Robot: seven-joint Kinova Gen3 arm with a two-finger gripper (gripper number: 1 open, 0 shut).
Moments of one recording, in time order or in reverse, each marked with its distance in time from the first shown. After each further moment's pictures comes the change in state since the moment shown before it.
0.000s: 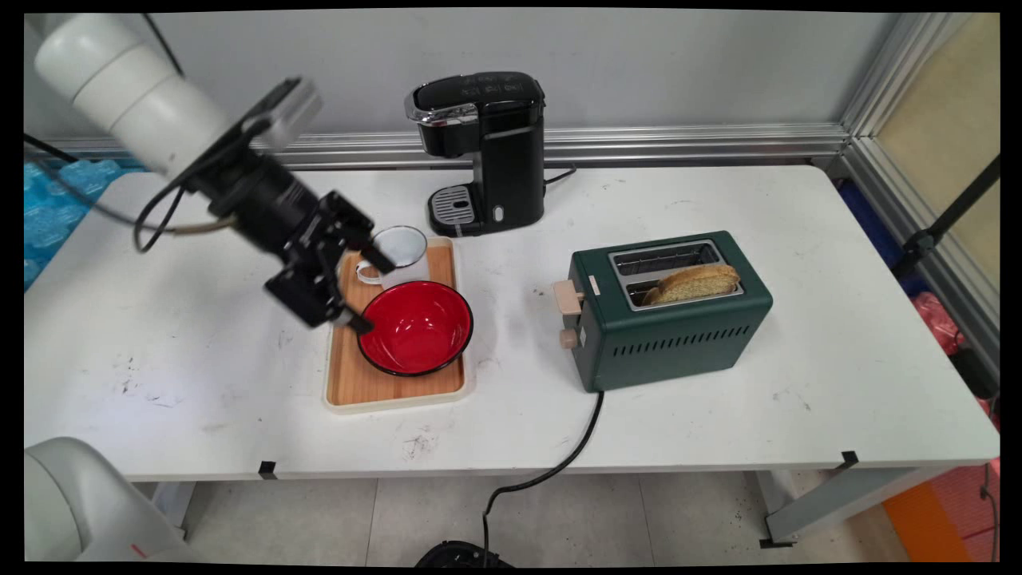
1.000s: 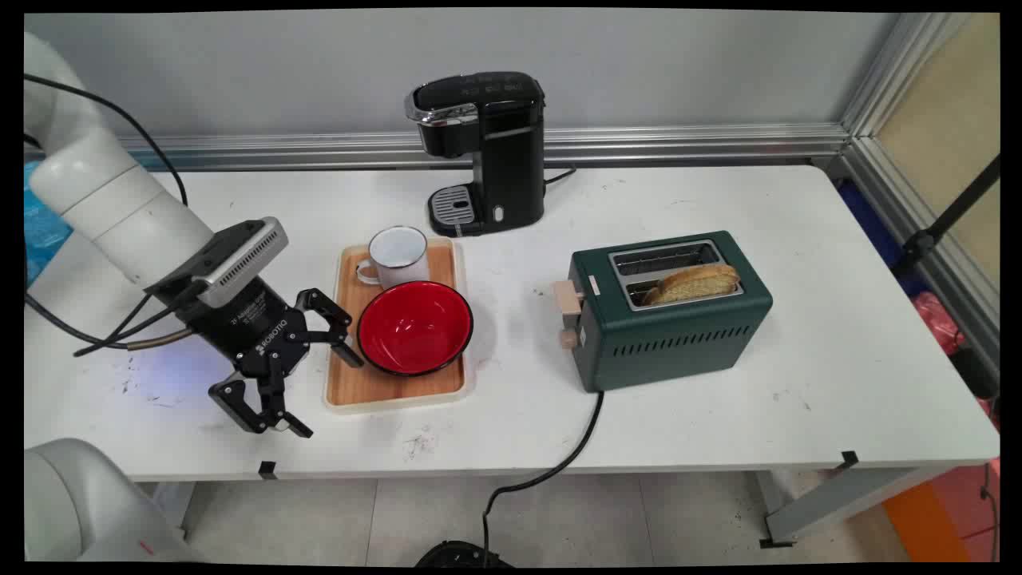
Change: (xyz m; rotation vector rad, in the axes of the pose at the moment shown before) arm -0.075 0.039 0.048 -0.113 -0.073 0.334
